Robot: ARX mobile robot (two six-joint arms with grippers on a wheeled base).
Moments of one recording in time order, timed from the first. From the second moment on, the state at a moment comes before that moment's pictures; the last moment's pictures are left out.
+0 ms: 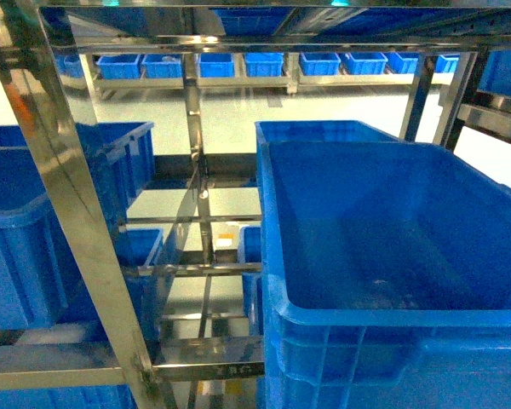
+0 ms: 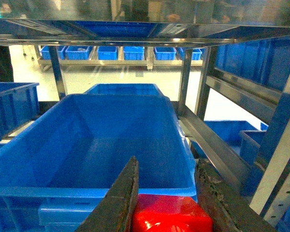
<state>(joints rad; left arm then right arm) 0.00 0.01 0.01 -0.01 0.00 0.00 0.00 0.00 0.01 0.00 0.00 0.00</state>
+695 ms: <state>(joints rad) 0.00 0.01 0.01 -0.01 0.00 0.00 0.00 0.00 0.01 0.00 0.00 0.00</state>
